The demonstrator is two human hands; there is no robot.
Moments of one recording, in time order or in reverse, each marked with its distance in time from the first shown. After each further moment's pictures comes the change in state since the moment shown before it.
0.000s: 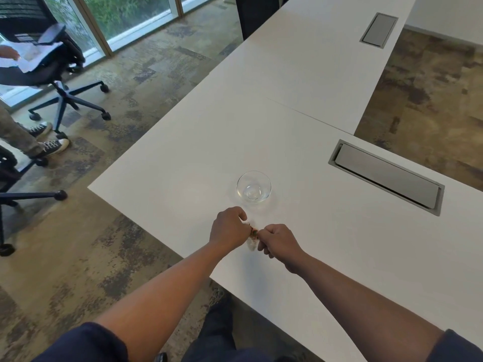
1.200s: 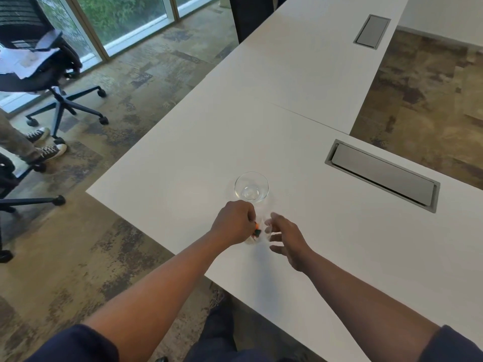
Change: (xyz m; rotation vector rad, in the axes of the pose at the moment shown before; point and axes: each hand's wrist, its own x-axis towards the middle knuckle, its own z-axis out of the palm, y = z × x) left_hand -0.005 0.033 -0.023 0.188 -0.109 0.252; right_hand 0.006 0.010 -0.021 0.401 0.031 0.123
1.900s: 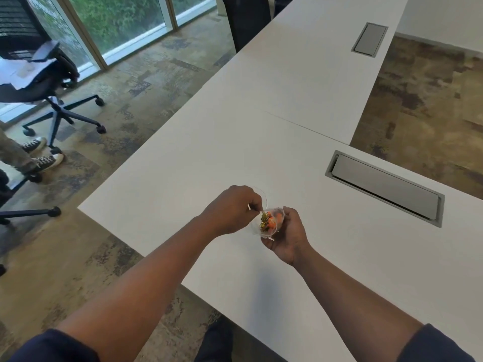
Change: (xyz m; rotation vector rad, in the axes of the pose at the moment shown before) left_hand 0.051 0.020 -0.057 0.095 0.011 0.395; right_hand 0.052 -0.045 0.006 0.644 -0.024 0.148
